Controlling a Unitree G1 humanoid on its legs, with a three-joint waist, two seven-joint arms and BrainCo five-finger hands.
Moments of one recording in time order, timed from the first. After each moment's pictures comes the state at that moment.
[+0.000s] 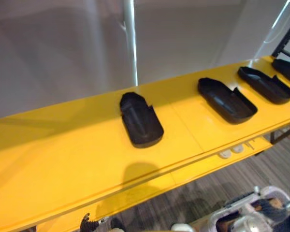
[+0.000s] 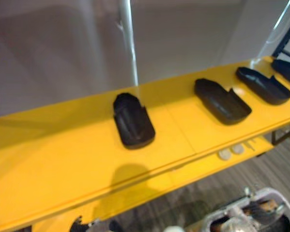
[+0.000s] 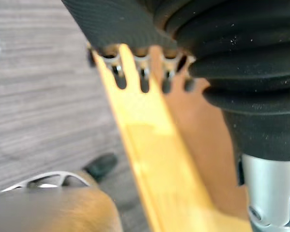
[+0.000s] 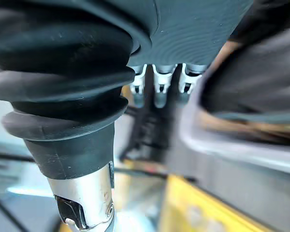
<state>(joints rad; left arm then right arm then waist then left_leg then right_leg) 0.13 0.17 -0.09 0.98 -0.15 -0.04 0.27 0.22 -0.01 -0.42 0.44 0.29 -0.27 -0.58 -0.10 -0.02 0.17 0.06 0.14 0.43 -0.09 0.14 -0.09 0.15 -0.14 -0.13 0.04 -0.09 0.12</state>
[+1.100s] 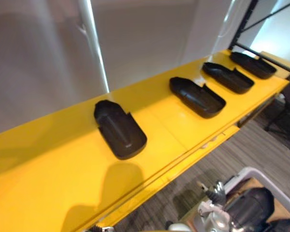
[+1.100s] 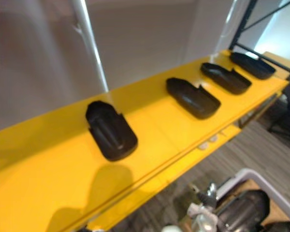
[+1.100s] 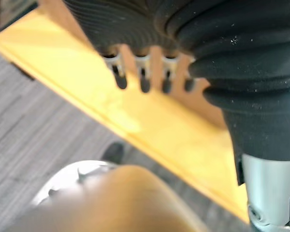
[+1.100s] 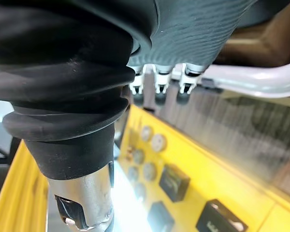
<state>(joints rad) 0.10 0.23 -0.22 1.01 0.03 0.06 0.15 0.21 -0.02 -0.06 0.52 0.23 -0.23 -0.28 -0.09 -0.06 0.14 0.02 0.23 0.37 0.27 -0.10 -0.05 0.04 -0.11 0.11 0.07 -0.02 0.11</state>
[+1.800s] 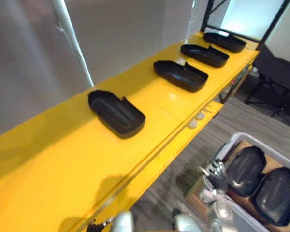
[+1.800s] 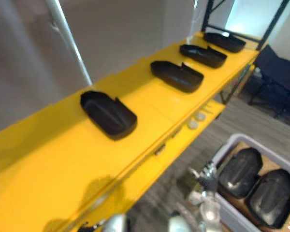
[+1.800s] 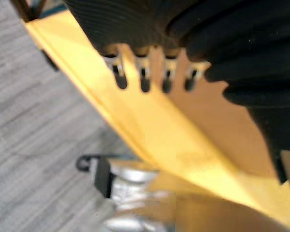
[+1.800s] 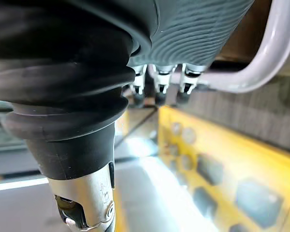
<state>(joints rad) 0.15 0.12 0.03 1.00 -0.10 0.11 0.30 0.22 -0.04 0.07 0.29 0.26 -0.38 -0.22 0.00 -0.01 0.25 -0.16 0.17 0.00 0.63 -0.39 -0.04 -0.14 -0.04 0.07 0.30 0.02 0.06</state>
